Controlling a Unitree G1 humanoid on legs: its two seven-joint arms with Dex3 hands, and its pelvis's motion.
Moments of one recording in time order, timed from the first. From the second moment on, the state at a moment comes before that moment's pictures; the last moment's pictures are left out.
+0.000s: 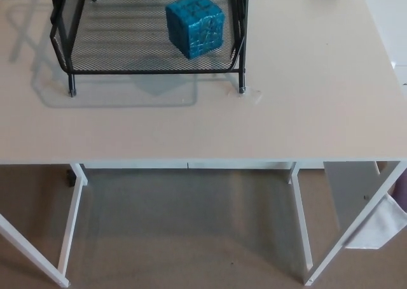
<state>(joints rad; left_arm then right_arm) 0.31 0.50 0.23 0.75 -0.02 0.12 -0.22 0.44 -0.52 -0.84 0.60 -0.30 0.21 0.32</state>
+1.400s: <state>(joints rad) 0.23 0.54 0.39 0.70 -0.20 0.34 -0.19 0.42 -0.65 -0.62 0.63 -0.11 0.13 0.30</state>
